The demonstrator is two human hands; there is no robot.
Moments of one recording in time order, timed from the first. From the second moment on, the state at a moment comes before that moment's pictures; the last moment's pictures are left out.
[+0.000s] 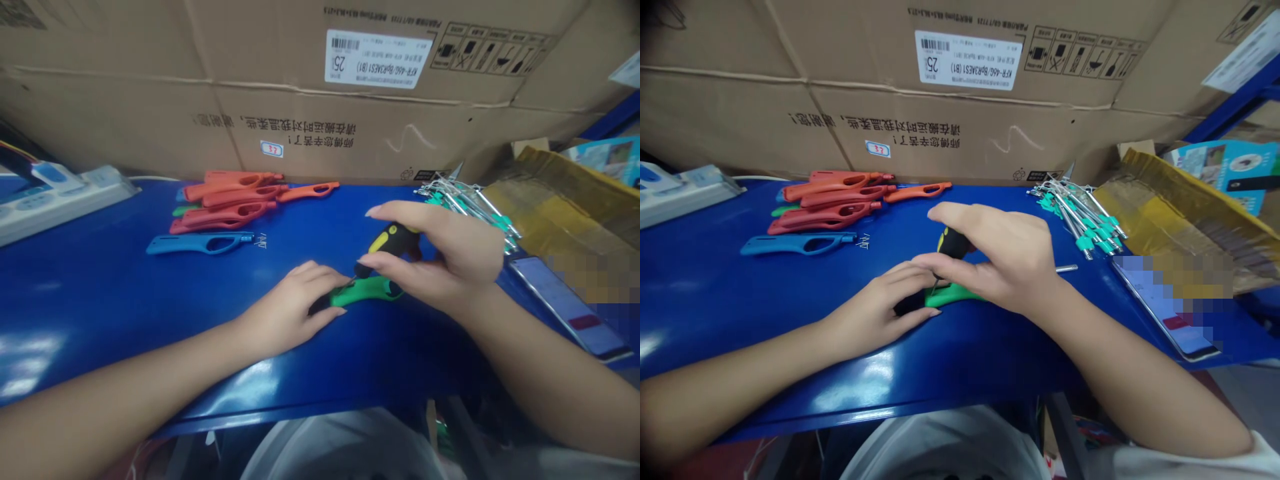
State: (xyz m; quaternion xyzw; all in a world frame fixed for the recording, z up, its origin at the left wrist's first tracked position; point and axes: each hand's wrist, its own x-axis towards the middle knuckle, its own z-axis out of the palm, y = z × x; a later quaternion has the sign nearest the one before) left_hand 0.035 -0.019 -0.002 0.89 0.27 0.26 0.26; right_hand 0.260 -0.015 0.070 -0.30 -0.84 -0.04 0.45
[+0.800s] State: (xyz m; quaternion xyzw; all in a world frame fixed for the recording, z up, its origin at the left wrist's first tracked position) left_hand 0.033 -0.022 0.001 0.88 0.28 0.27 0.27; right_hand 0.237 -0.003 0.094 -0.24 -0.91 -0.07 0.34
